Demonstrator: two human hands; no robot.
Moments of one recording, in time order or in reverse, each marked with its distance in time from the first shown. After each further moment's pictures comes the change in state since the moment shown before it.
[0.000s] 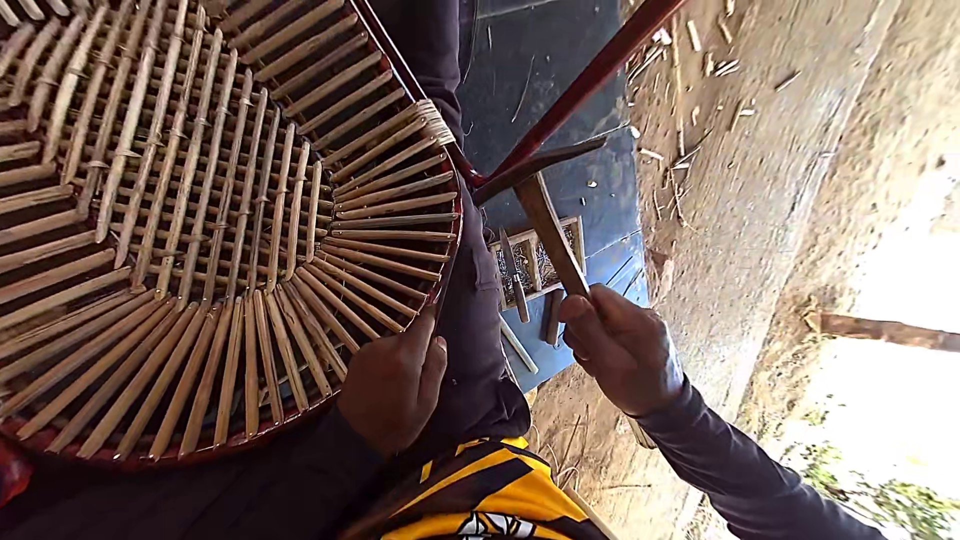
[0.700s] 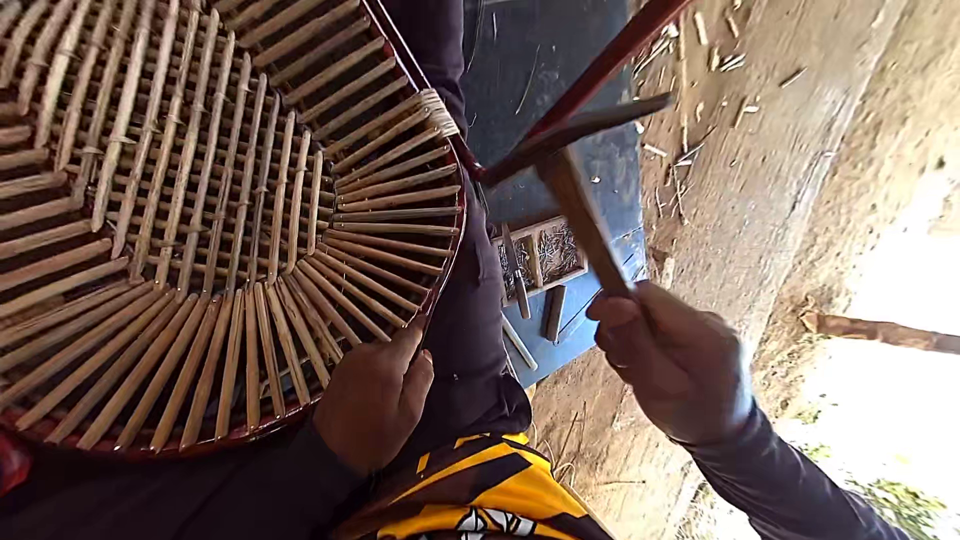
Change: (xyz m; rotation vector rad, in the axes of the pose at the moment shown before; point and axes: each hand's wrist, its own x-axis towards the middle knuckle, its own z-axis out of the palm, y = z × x) left_hand -0.013 -0.003 -0.024 -0.098 -0.148 -0.135; right_hand -0.005 -0.035 -0.022 -0.110 0.051 -0.132
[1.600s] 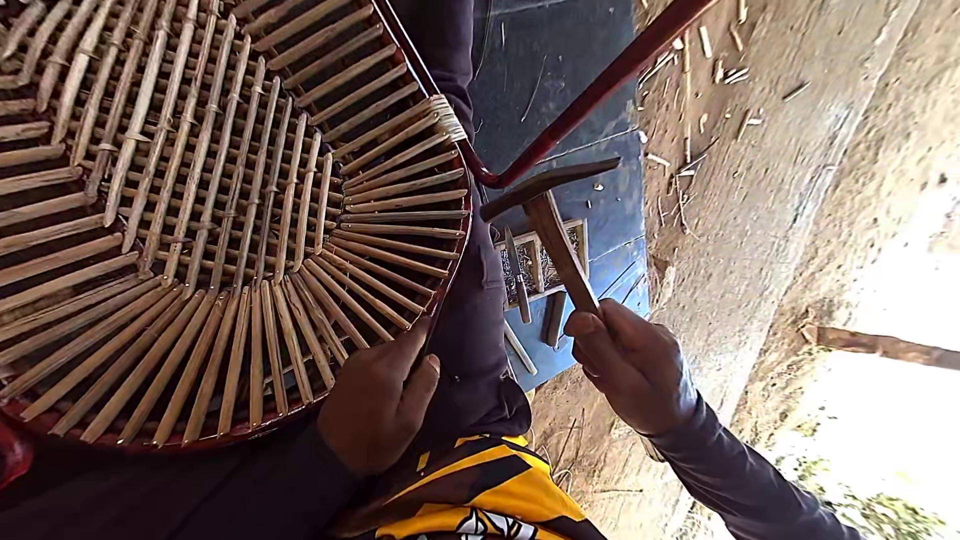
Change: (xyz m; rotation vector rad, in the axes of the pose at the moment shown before) left_hand -0.007 -0.005 0.007 -0.118 0.071 0.073; right_hand -0.011 0.028 0.020 0.103 -0.095 0.110
